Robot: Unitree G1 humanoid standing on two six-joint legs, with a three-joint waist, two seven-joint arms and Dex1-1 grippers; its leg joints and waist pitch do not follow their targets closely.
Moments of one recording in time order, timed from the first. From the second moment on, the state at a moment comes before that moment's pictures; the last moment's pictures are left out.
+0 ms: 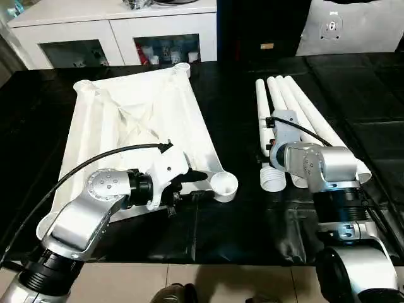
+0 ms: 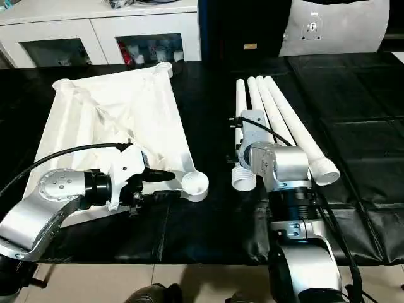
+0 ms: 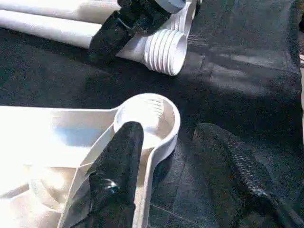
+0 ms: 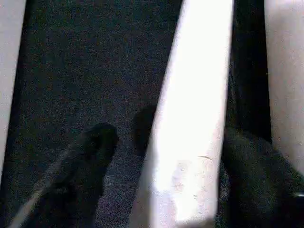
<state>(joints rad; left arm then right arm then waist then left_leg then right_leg) -0.33 0.50 -0.27 -0.19 -0.20 0.49 -0.93 -0.73 -0.16 -0.11 0.33 0.17 1.10 0.05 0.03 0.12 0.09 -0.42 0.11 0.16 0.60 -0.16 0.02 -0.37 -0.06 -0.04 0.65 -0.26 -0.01</state>
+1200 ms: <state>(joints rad) -0.47 0.27 -0.14 -0.11 -0.23 0.49 -0.64 -0.67 -0.06 -0.38 0.14 0.42 0.84 0.20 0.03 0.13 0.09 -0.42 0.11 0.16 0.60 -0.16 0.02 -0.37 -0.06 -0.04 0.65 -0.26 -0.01</state>
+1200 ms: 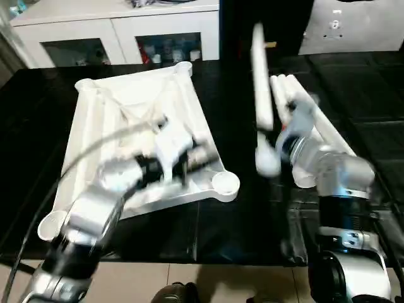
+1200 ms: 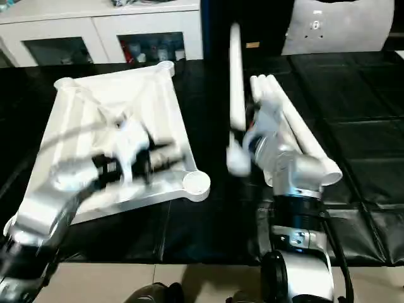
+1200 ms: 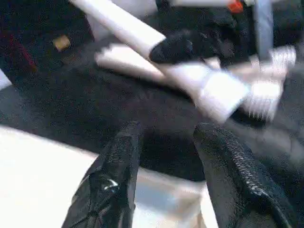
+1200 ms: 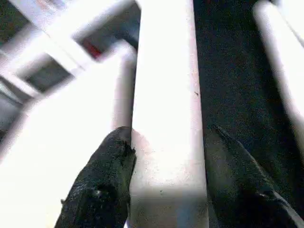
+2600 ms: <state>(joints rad) -0.65 -0.02 0.06 -0.09 -0.60 0.66 -0.38 -0.35 -0.12 -0.05 -0.23 0.43 0.48 0.57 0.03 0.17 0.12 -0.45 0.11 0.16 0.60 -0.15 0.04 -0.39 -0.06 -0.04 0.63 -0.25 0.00</state>
